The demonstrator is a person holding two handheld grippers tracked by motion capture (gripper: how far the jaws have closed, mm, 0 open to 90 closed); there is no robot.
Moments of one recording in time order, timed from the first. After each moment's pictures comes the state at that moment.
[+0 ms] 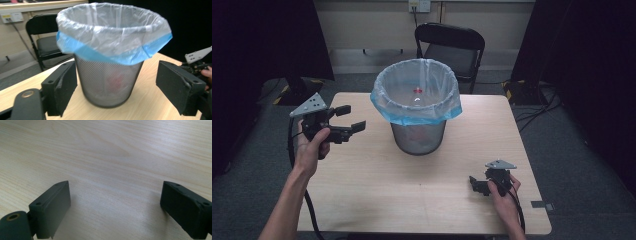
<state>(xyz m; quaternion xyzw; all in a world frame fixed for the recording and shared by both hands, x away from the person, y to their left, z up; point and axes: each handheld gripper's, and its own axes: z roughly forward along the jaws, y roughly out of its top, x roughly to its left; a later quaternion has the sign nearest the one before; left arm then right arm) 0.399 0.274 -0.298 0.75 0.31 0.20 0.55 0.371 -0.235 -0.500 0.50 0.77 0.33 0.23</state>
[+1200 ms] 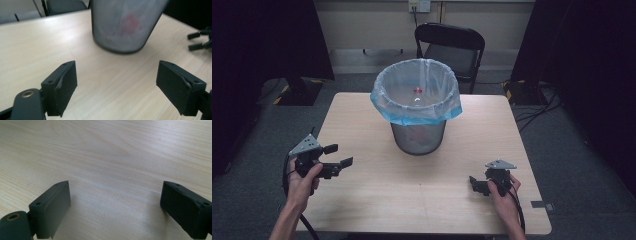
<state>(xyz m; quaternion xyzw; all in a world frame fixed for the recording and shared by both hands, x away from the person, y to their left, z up) 0.361 0.313 -0.404 0.77 0.39 0.17 0.48 0.371 -0.235 -0.500 0.50 0.77 0.33 0.23</state>
